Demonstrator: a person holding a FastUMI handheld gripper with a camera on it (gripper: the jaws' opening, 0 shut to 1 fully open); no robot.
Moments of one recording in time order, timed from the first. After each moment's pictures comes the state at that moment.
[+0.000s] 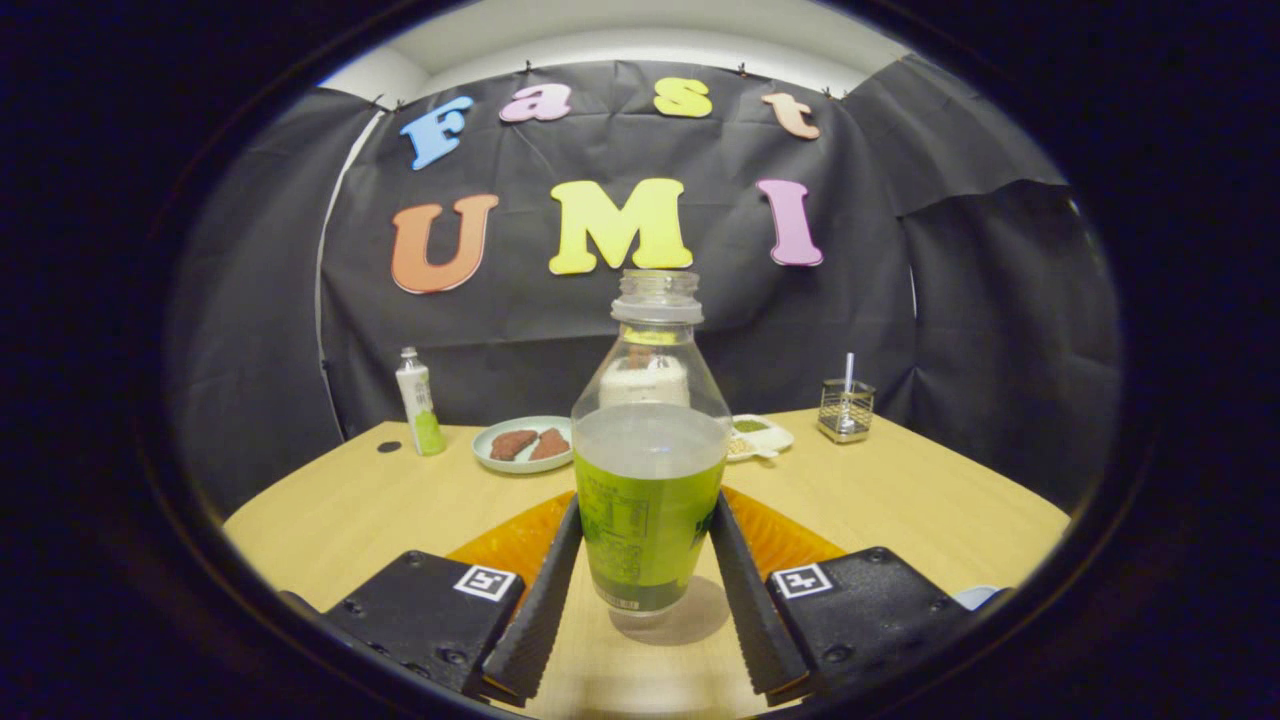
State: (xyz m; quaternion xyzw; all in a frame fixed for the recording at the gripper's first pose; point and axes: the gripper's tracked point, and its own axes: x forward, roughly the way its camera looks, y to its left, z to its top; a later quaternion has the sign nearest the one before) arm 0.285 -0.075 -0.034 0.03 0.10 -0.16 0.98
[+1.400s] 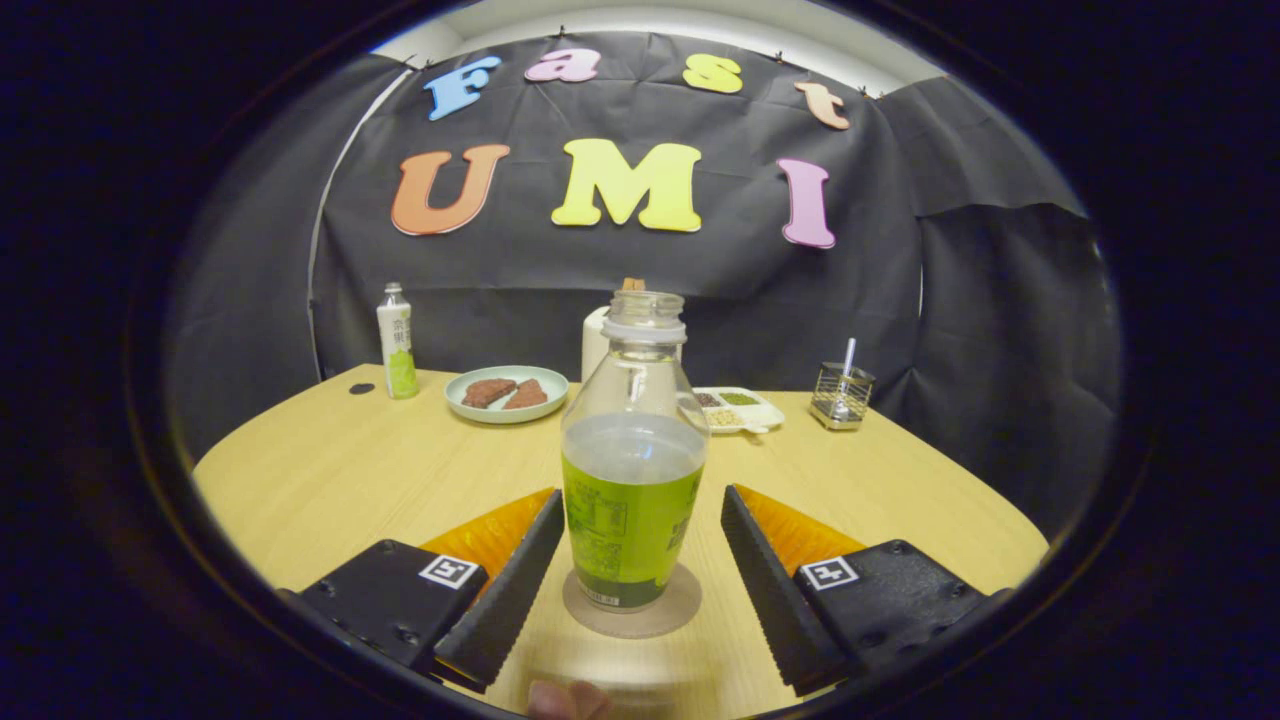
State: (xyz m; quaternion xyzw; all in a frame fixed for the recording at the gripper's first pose) arm 0.272 -0.085 -0.057 -0.01 0.15 -0.16 0.98
